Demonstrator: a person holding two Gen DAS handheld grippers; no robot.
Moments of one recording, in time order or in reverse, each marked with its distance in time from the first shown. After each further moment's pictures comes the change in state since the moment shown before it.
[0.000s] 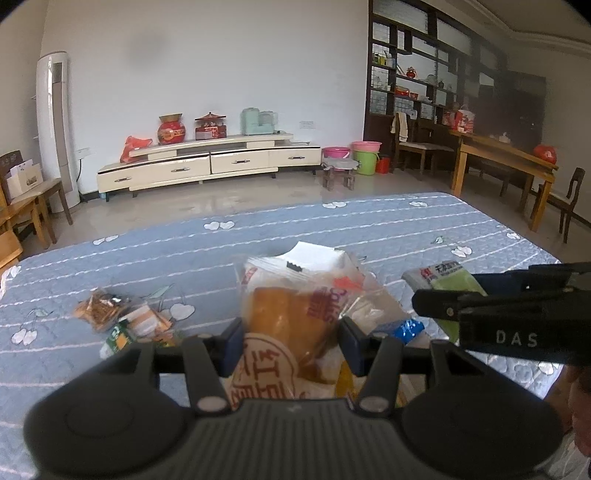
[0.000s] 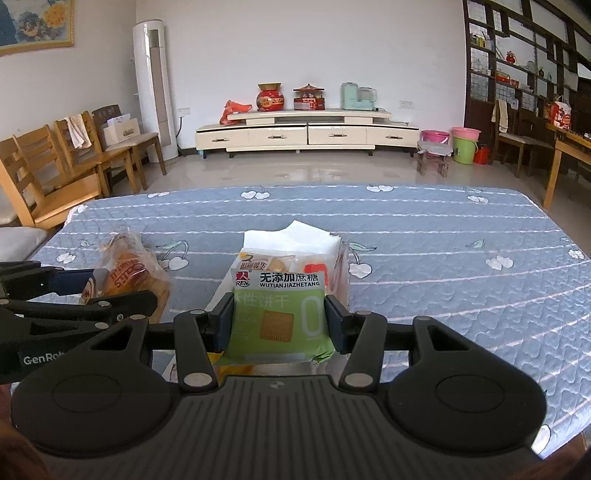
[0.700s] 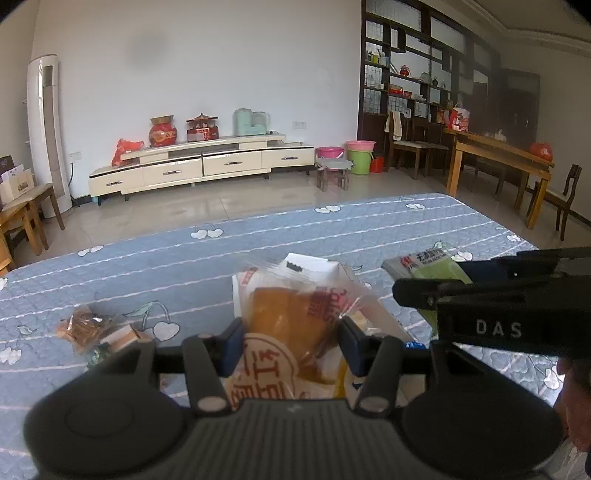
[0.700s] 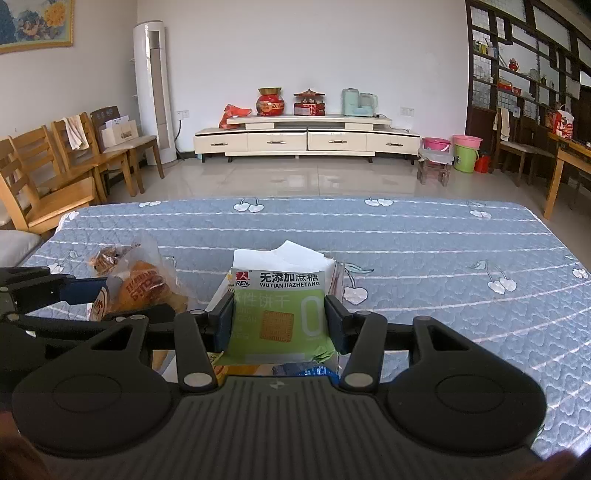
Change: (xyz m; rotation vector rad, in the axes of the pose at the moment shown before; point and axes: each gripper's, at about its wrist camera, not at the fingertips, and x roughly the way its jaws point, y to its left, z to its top) left arm 0.026 -0.008 0.016 0.014 0.002 -0.015; right arm 0.016 0.002 0.007 -0.016 -0.013 -0.004
